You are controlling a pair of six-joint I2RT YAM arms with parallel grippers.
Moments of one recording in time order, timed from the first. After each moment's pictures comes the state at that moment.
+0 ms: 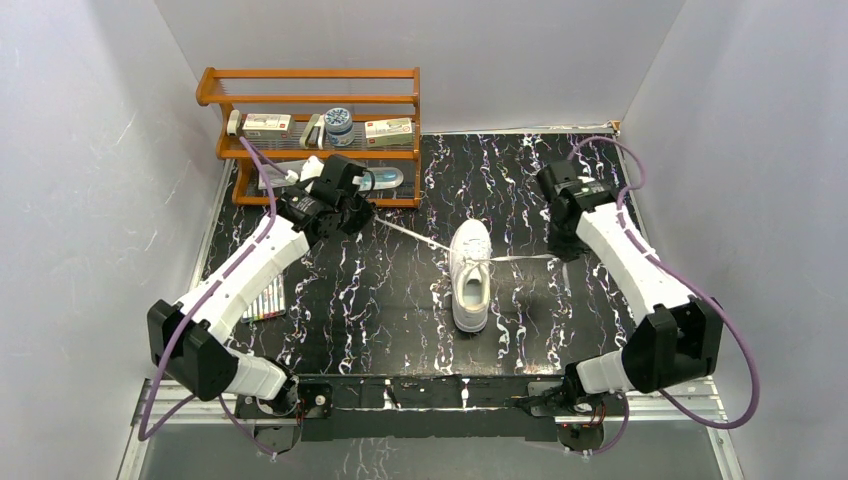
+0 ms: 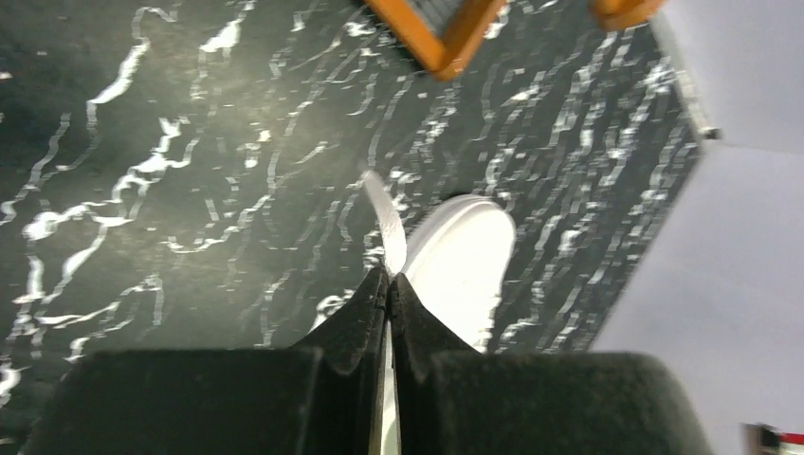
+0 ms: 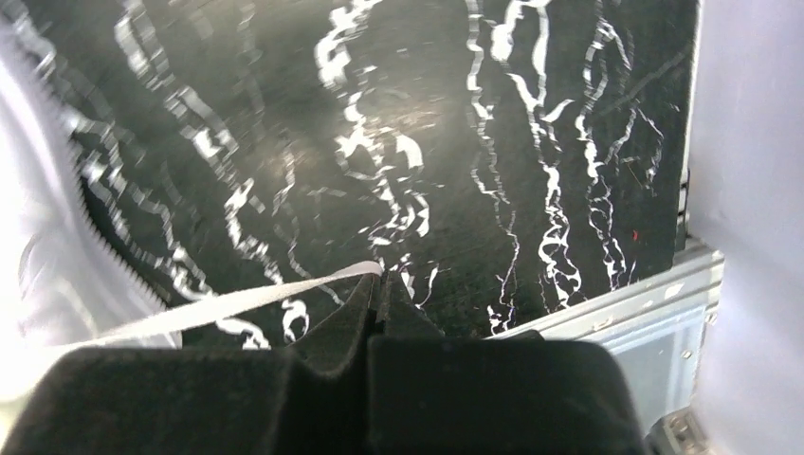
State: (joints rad) left arm -0.56 1.38 1.34 -0.79 -0.31 -1.26; right arm 0.36 1.37 1.26 -1.19 0.37 0.45
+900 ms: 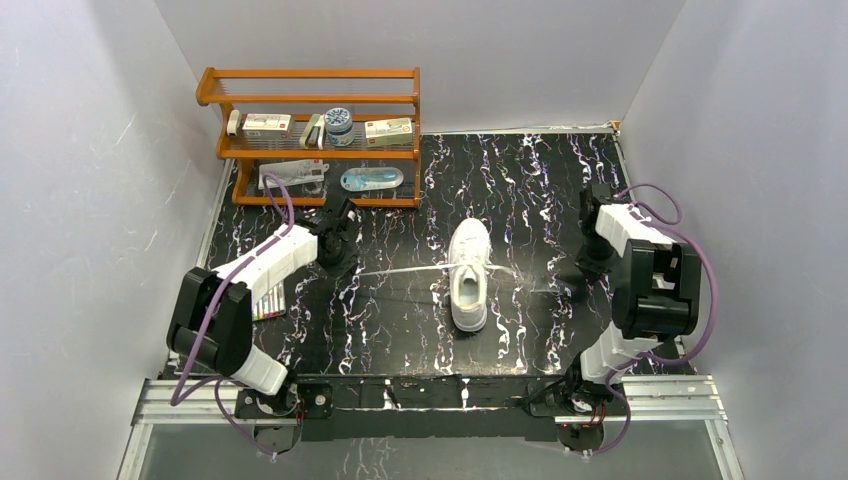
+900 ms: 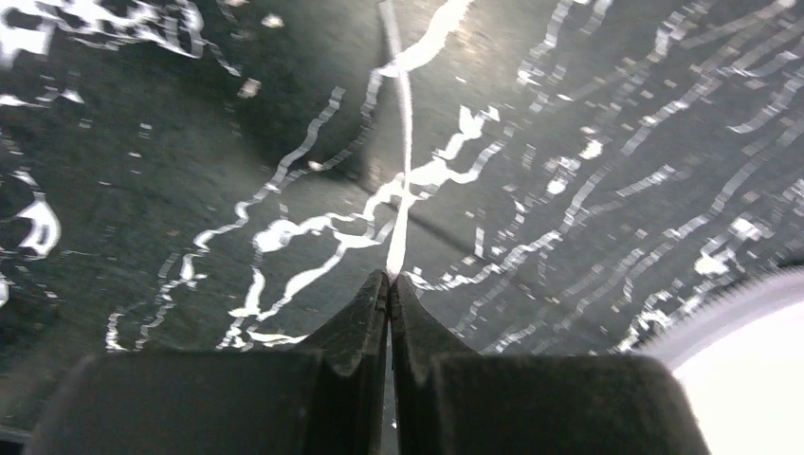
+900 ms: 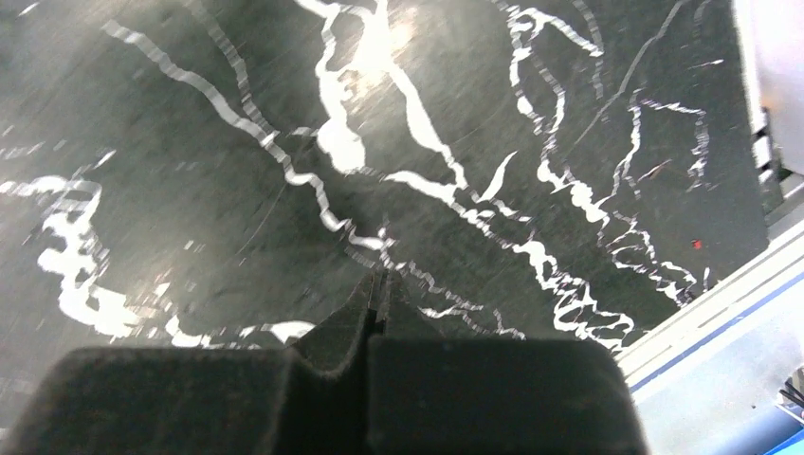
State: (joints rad) left arm -0.41 1.51 1.00 -0.76 -0.18 -1.15; right arm -0.07 1.64 1.05 -0.87 0.37 0.53
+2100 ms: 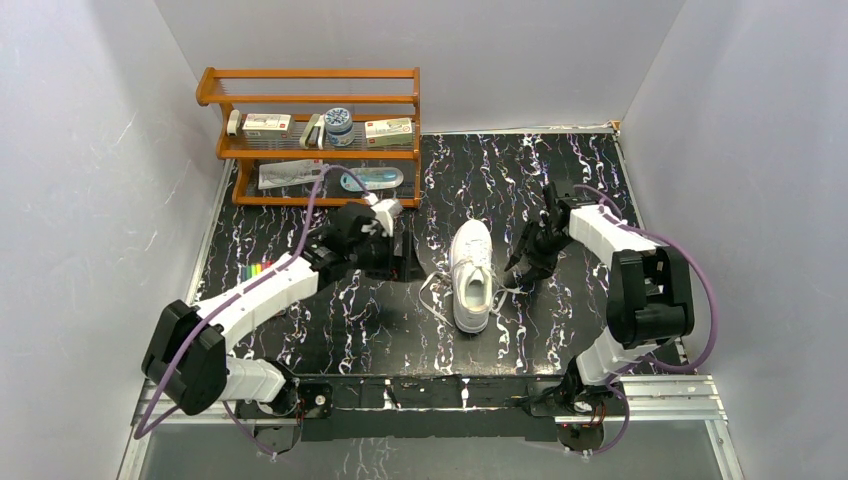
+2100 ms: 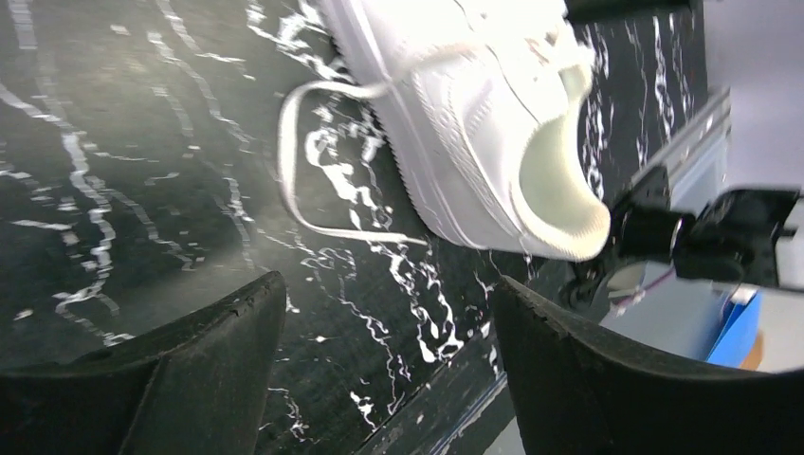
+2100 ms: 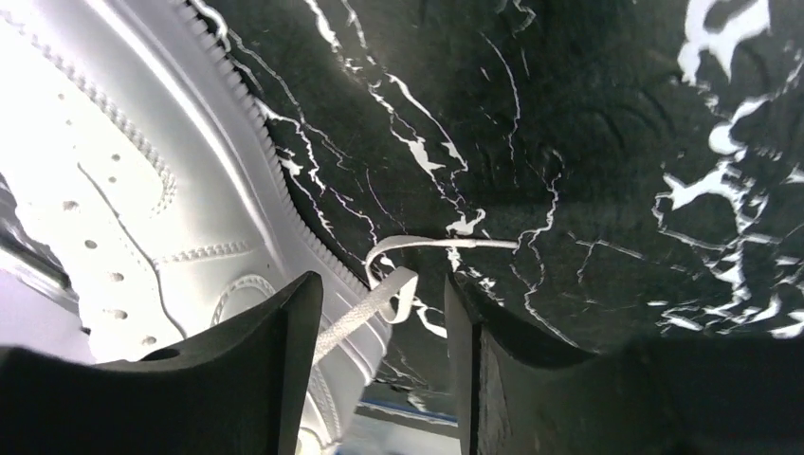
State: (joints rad) left arm -0.60 1.31 0.88 -0.31 0.35 -0.52; right arm 0.15 1.61 1.05 -0.81 -0.32 0.53
